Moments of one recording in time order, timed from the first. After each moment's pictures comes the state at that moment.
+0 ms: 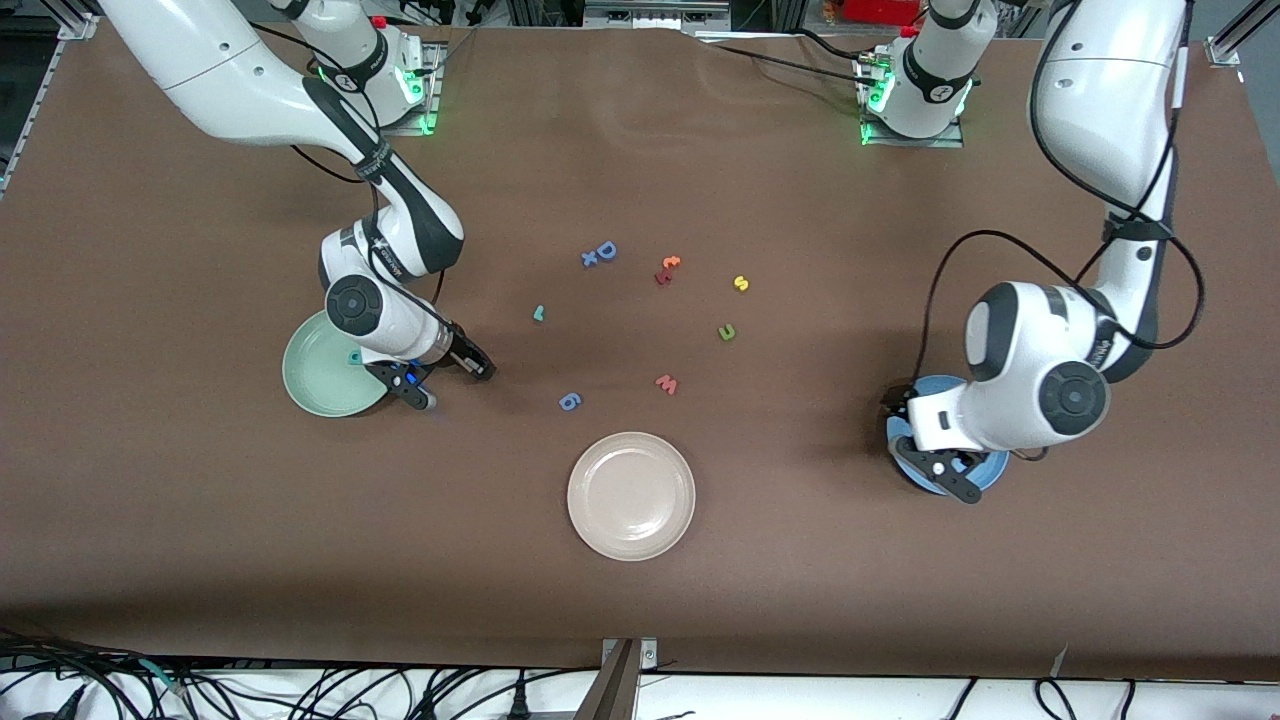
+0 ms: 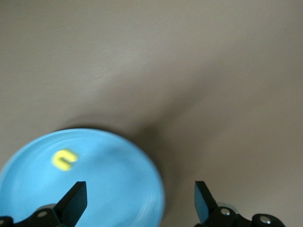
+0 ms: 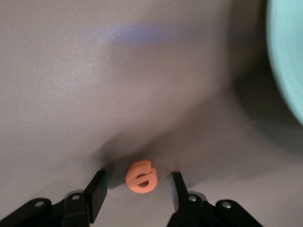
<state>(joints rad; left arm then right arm) -0.21 0.65 0.05 -1.54 -0.13 2.07 0.46 -0.02 0.61 0.40 -1.98 -0.12 2.47 1.05</state>
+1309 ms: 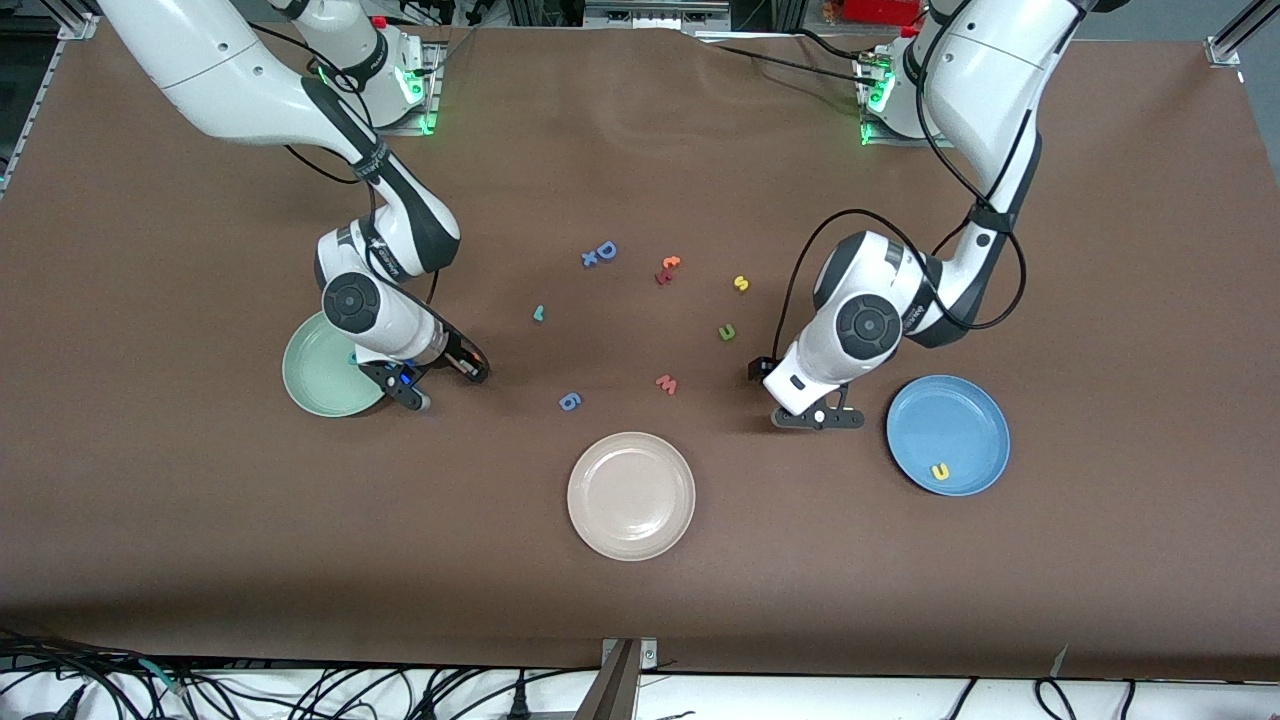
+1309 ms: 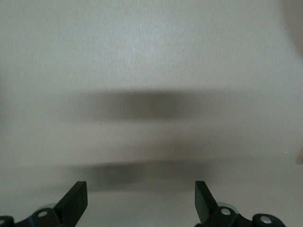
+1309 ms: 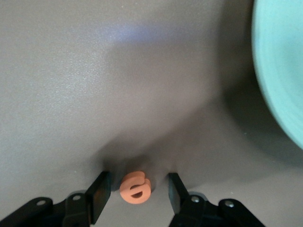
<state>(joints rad) -0.33 0.61 -0.11 -1.78 -0.05 2.29 -0.41 -0.02 0.61 0.39 -2.00 -0.14 2.50 1.07</state>
